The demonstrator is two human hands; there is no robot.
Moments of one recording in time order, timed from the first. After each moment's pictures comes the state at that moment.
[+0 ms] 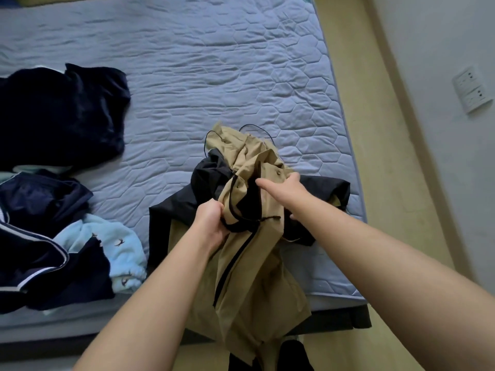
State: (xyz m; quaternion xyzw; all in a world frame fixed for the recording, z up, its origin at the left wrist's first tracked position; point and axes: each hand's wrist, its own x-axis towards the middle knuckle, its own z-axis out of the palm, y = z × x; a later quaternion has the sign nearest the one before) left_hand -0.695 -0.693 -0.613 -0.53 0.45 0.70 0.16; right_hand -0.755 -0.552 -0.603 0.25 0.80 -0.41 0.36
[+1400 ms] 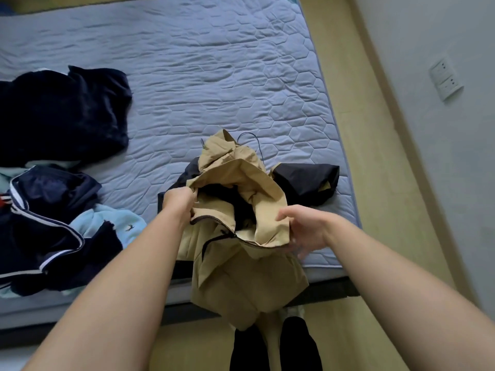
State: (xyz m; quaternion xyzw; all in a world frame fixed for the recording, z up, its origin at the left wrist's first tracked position) left_hand -0.665 -0.753 -0.587 -0.53 0.68 0.48 0.16; right_hand -0.653 -0.496 -0.601 0.23 0.55 -0.46 0.66
